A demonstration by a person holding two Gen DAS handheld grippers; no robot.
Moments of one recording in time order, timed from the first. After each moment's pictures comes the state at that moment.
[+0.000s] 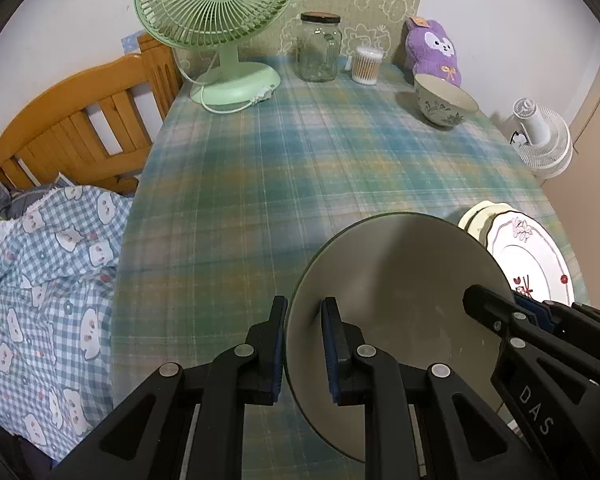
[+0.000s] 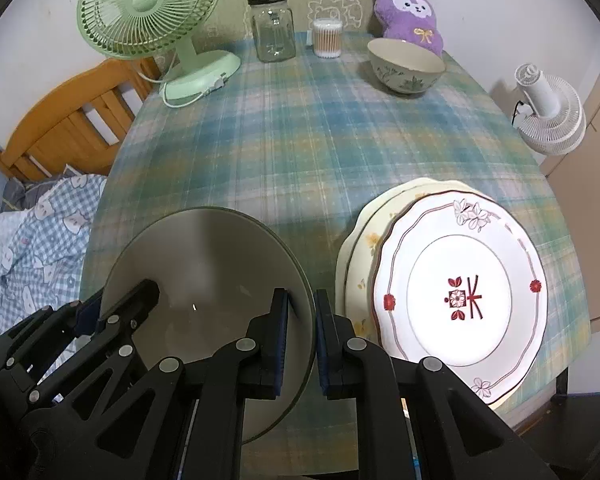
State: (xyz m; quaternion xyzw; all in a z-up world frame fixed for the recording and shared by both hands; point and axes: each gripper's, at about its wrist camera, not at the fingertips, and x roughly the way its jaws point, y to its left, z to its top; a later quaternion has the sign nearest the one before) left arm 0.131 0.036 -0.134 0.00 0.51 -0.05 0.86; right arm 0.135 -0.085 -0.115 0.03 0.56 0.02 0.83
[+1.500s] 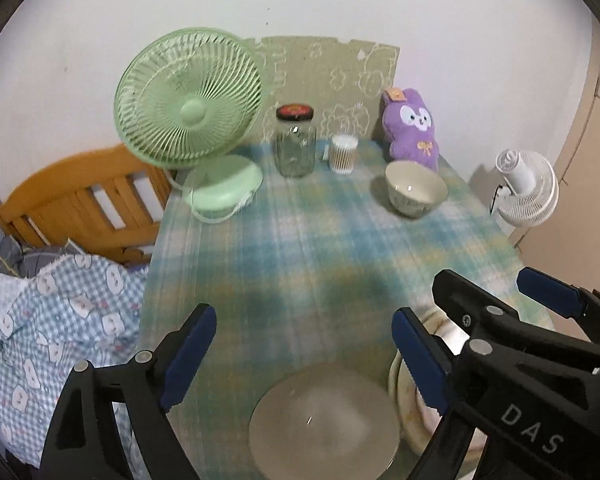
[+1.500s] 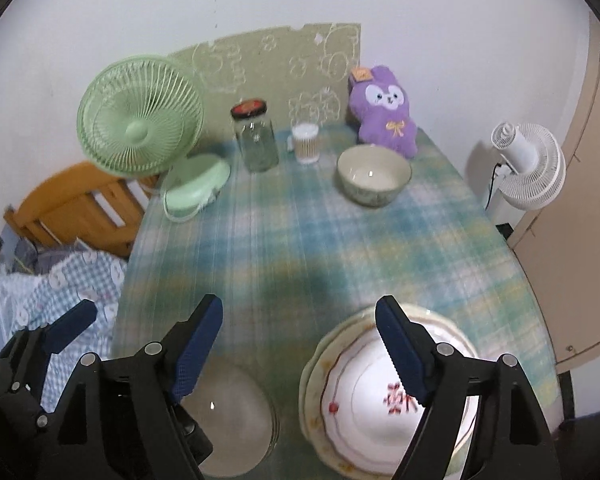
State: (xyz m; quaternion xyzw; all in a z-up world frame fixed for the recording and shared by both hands) left arm 0.174 -0.008 -0.033 0.02 0.43 -0.04 0.90; right arm 0.180 -0.132 -0.010 0.06 0.45 0.01 0.89
